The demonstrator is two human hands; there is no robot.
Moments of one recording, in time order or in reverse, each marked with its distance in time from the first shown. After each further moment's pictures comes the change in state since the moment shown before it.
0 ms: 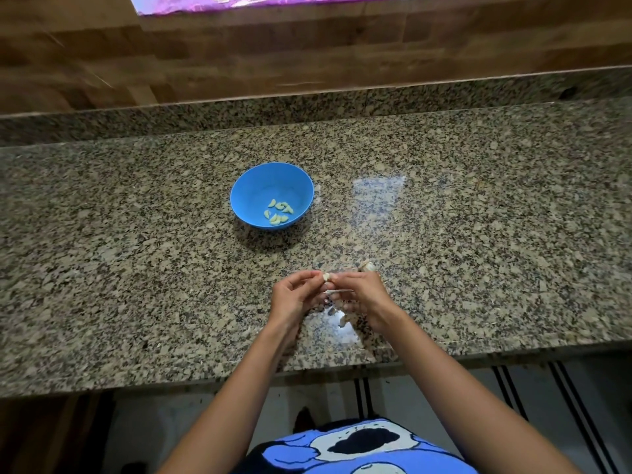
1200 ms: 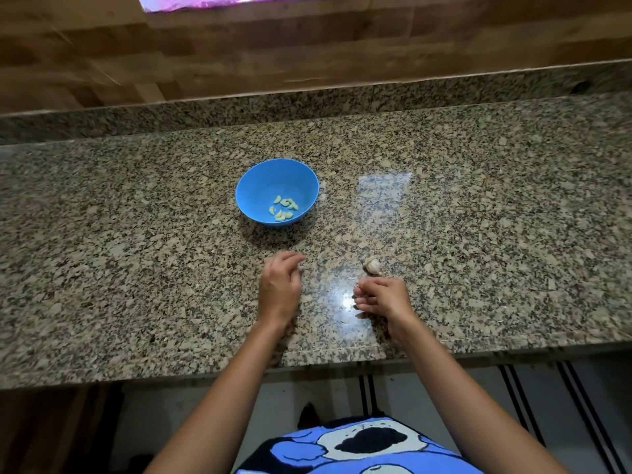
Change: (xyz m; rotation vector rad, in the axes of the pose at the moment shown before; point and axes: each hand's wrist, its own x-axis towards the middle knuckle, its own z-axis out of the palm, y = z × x) left_hand 0.019 0.003 -0.023 1.079 0.266 0.606; right_hand -0.004 0.017 -0.020 -0.006 0.267 0.007
